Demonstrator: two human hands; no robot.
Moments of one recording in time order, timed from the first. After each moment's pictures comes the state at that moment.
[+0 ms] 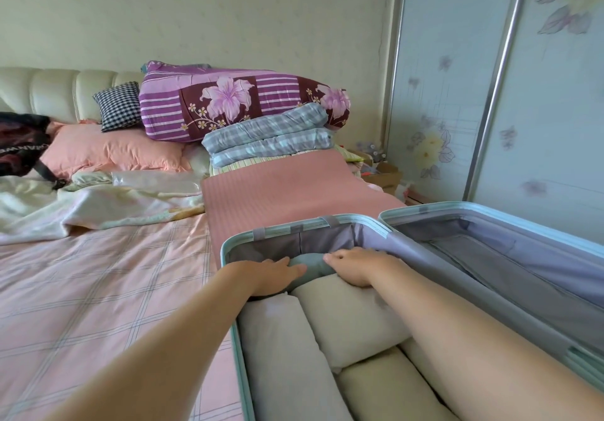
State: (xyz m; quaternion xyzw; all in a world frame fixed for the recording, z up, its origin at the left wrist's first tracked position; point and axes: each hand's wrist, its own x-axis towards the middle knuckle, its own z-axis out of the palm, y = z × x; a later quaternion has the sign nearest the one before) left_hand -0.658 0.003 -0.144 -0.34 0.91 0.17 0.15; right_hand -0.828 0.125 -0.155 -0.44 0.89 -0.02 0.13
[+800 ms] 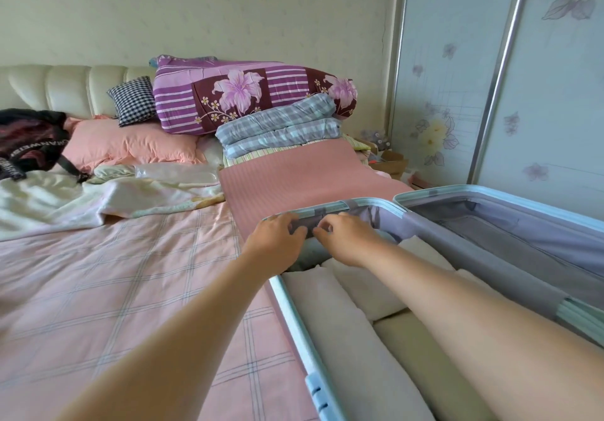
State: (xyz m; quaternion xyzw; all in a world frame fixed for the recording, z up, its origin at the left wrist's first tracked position) left_hand -0.594 0.017 -0.125 -0.33 0.89 0.20 -0.23; right_hand -0.719 0.126 -0.121 -0.48 0.85 -0.21 0.03
